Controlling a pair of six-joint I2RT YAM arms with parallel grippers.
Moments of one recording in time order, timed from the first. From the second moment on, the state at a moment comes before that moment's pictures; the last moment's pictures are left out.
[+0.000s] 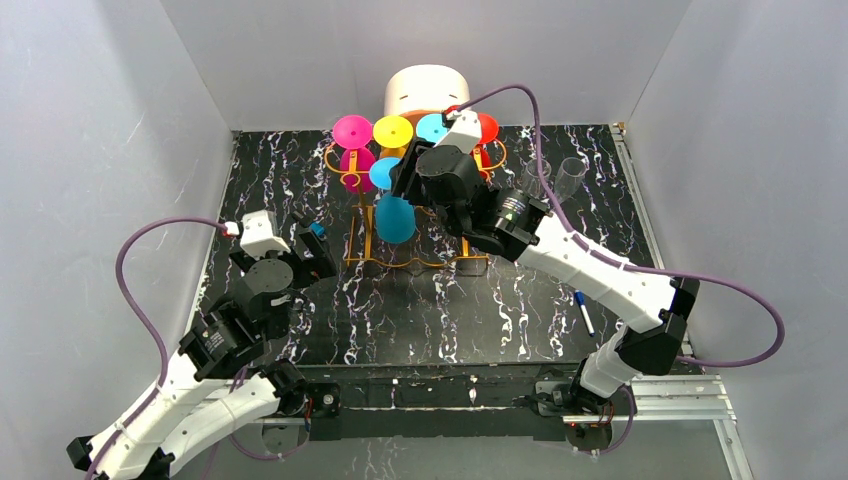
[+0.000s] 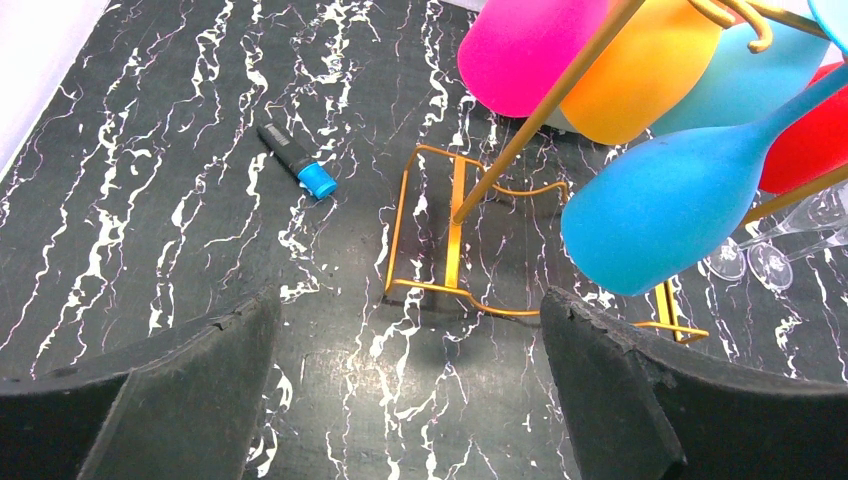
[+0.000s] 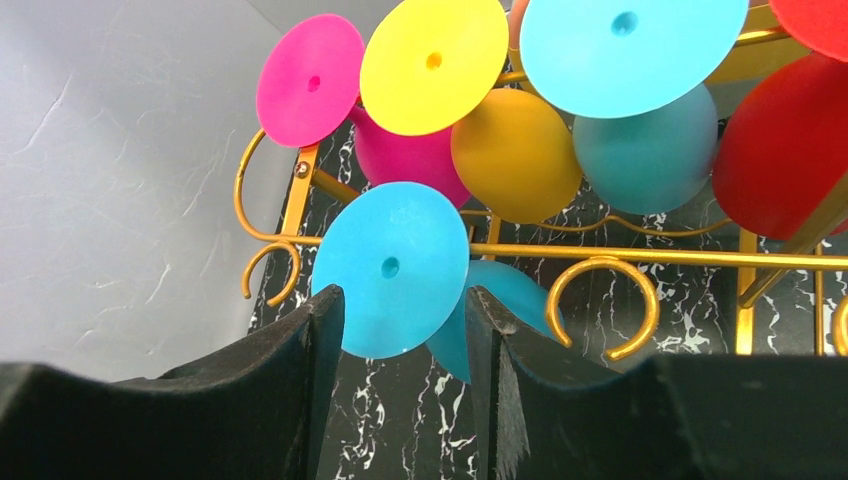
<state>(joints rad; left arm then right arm) -0.81 0.55 0.86 -0.67 -0.82 -0.51 1.09 1.56 1.76 -0.53 0.62 0.75</state>
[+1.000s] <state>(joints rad) -0.81 0.57 0.87 -0.66 -0.69 -0.42 1.01 1.66 1.82 -0.54 0.47 0.73</state>
